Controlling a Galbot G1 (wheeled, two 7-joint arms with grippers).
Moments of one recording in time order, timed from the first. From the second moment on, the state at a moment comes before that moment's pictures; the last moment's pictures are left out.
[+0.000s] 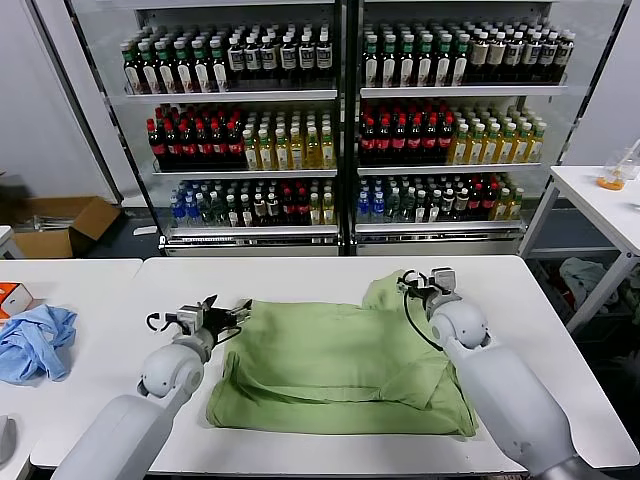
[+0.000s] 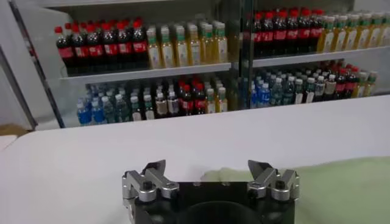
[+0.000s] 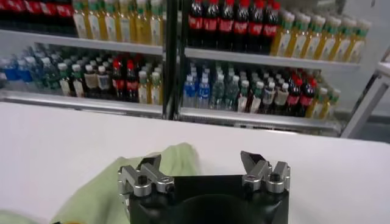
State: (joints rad) left arm 0.78 -1.03 -0.09 -1.50 -0.62 0.43 -0.19; right arm -0.52 1.17 0.02 1.26 0.64 -0.58 0.29
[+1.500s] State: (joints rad) left arm 0.76 -1.02 -0.06 -1.47 -0.72 0.41 -0.13; right arm -0.48 1.20 0.01 1.18 0.71 -0.56 0.23
